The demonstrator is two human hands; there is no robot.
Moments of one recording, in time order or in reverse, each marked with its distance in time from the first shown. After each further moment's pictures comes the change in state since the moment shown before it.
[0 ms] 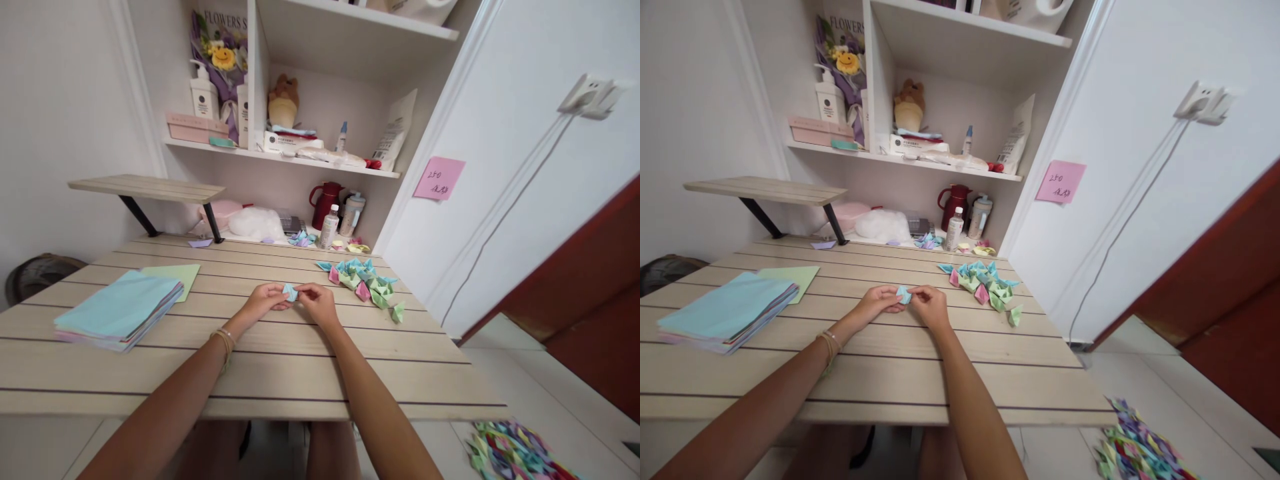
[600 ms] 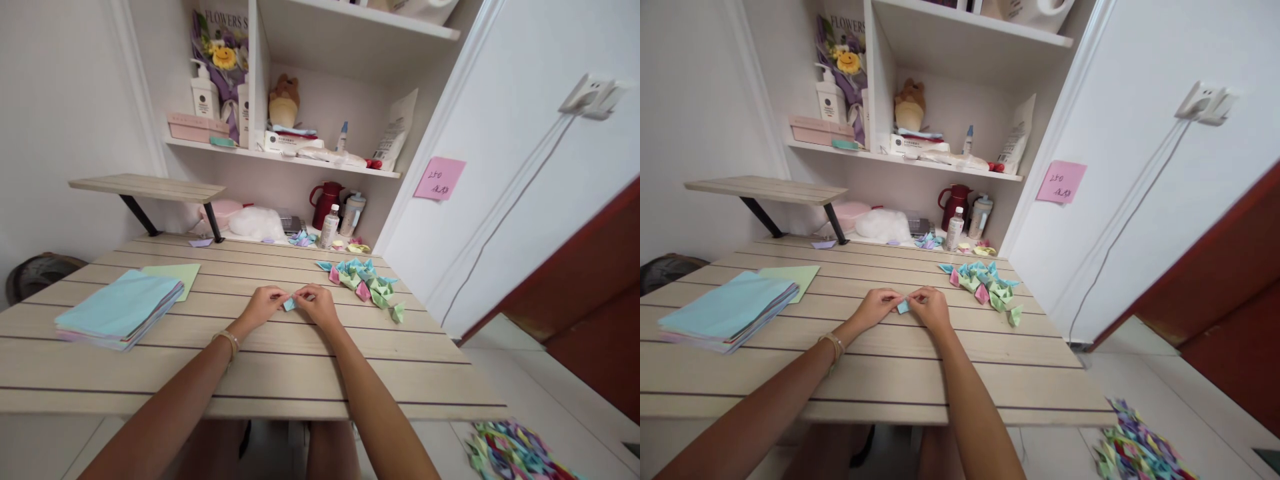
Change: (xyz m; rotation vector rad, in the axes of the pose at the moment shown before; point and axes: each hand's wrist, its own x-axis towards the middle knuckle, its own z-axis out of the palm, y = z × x) left_hand -0.004 -0.002 0.004 0.353 0.100 0.290; right_hand 0.001 0.000 -0.006 -0.227 -0.082 -0.084
